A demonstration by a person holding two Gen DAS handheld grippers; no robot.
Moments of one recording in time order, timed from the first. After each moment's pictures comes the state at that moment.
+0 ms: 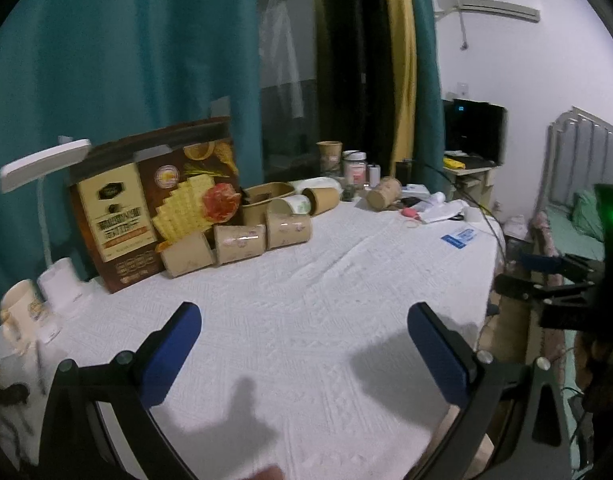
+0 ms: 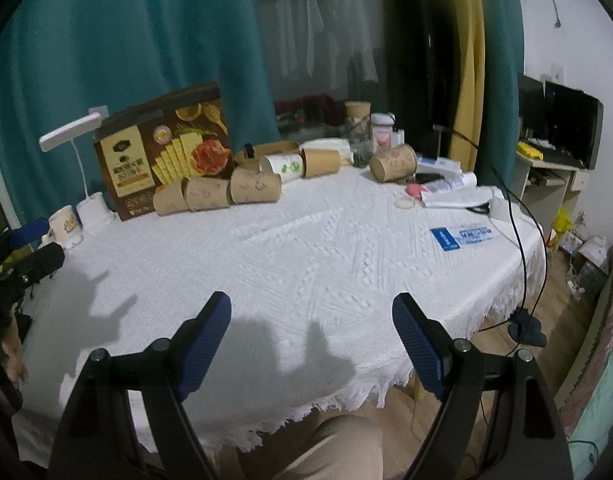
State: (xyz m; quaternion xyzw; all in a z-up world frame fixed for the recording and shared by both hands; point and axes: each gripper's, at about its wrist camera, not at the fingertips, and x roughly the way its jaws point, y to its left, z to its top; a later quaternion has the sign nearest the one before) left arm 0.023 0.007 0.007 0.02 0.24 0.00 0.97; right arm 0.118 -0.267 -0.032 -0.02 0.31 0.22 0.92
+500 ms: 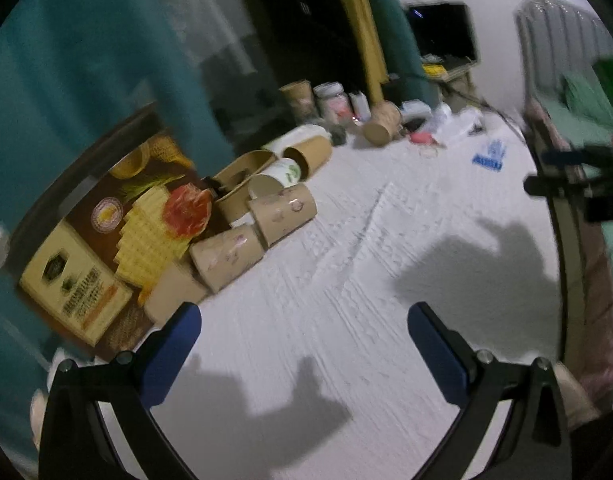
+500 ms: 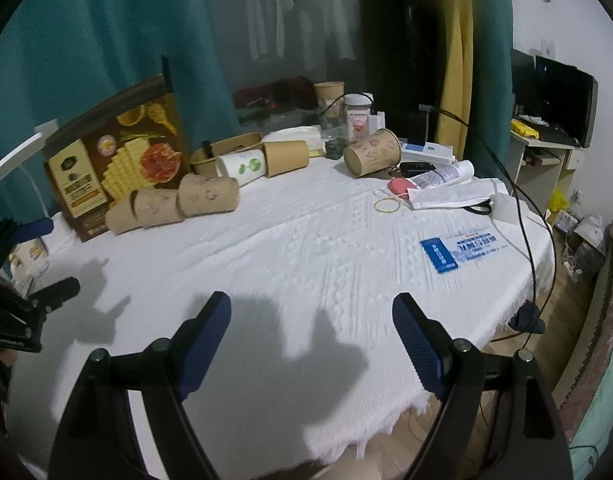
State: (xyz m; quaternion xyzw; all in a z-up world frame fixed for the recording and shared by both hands) left arm 0.169 0.001 -0.022 0.20 0.35 -0.04 0.91; right arm 0.226 -0.263 -0.046 0.00 0.35 0.19 0.92
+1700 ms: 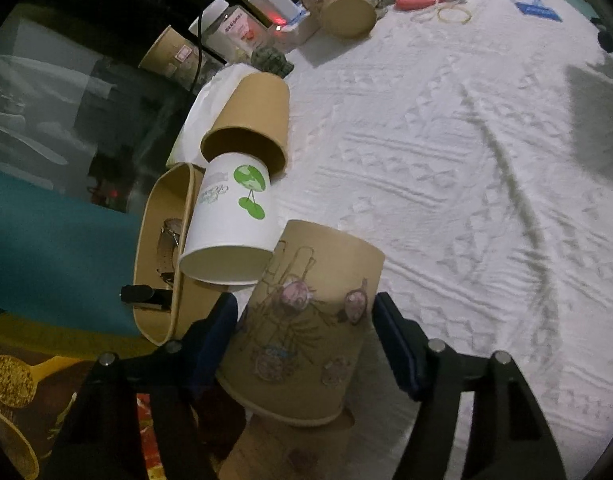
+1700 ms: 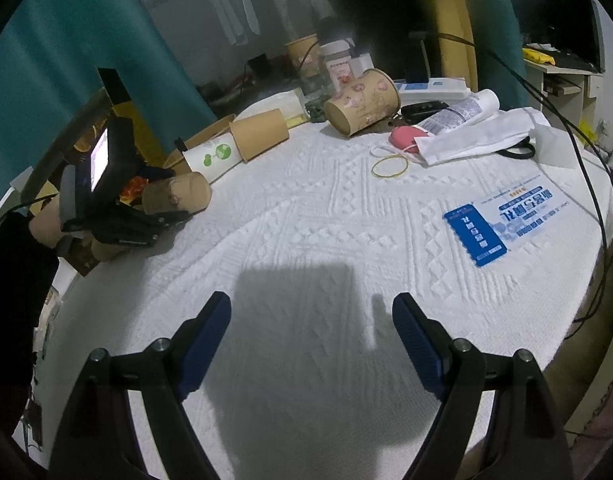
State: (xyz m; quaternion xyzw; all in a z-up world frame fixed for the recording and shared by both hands) left arm 0.407 -0.004 -0.107 0.44 0.42 -0.15 0.78; right arm 0.311 -0.282 -0.107 0.10 0.41 0.22 0.88
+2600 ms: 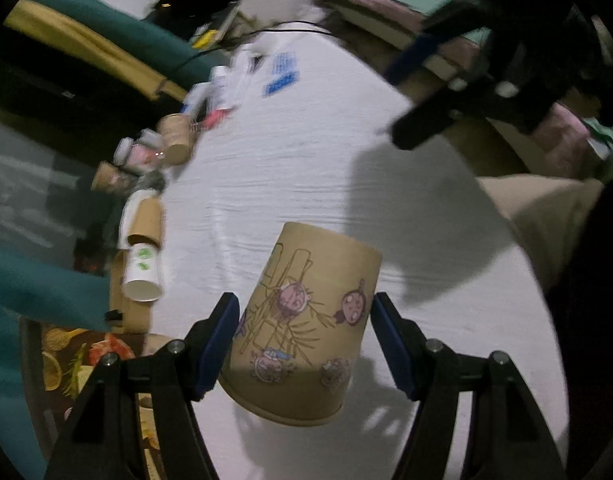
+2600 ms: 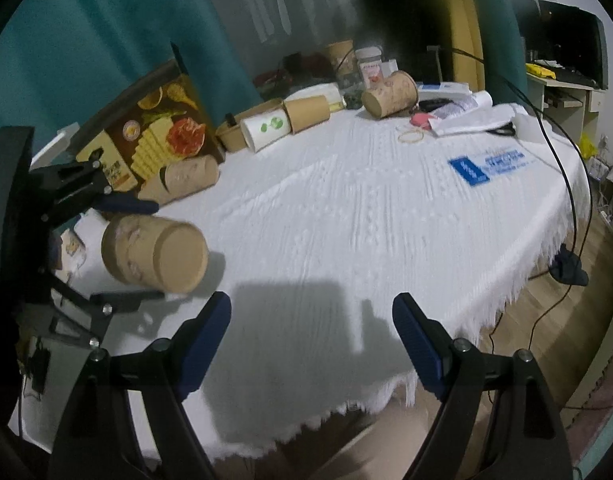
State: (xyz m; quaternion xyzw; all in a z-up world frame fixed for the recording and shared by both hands) left arm 0.139 -0.115 -0.069 0.50 0.37 -0.27 0.74; right arm 0.178 -0.280 -0.094 0.07 0.39 0.24 0.88
